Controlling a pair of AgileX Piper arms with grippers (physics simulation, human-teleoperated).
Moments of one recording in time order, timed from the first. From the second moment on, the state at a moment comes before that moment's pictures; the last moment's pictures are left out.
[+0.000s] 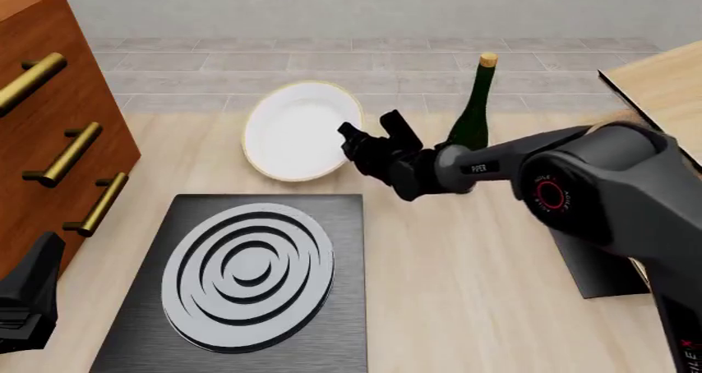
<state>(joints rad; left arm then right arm) 0.00 0.00 0.00 0.00 0.00 0.50 2.37 -1.53 -0.34 1.05</state>
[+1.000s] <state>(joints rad) 0.00 0.00 0.00 0.00 0.00 0.49 2.44 -1.62 -0.31 1.07</state>
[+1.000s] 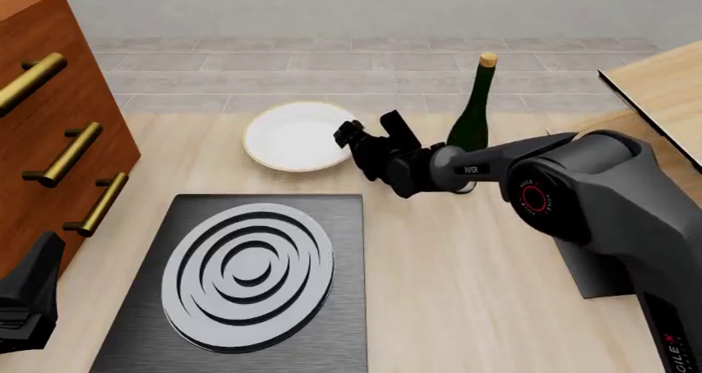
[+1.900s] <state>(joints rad) 0.00 0.00 0.00 0.00 0.00 0.45 2.28 -1.40 -0.34 0.99</state>
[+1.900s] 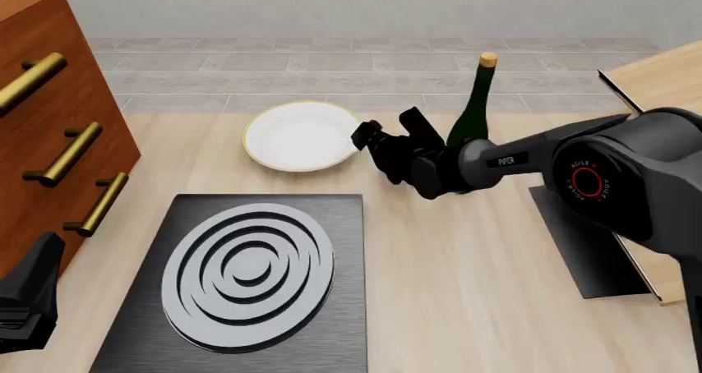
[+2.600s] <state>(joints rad) 0.00 0.00 0.00 0.00 0.00 0.52 1.99 -1.29 -0.33 0.93</state>
